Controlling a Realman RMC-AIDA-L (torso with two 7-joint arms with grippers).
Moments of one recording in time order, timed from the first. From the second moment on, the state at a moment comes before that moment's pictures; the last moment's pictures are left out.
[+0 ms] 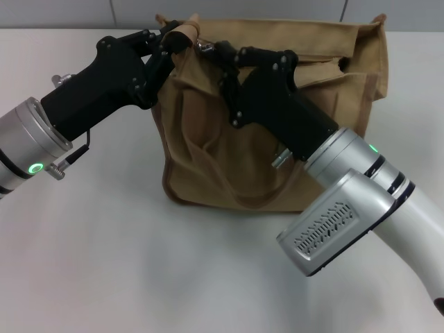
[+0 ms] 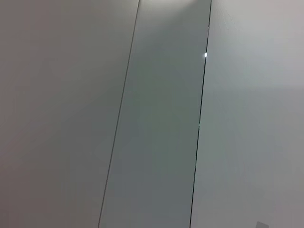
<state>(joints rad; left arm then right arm) -0.51 -2.08 0.92 0.30 1.19 1.64 -0.92 0.65 2.09 0.19 0.49 -2.06 -1.27 -0.91</state>
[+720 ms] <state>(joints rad) -0.51 -2.08 0.92 0.30 1.19 1.64 -0.91 0.65 2.09 0.22 0.49 -2.05 -1.25 -0.88</state>
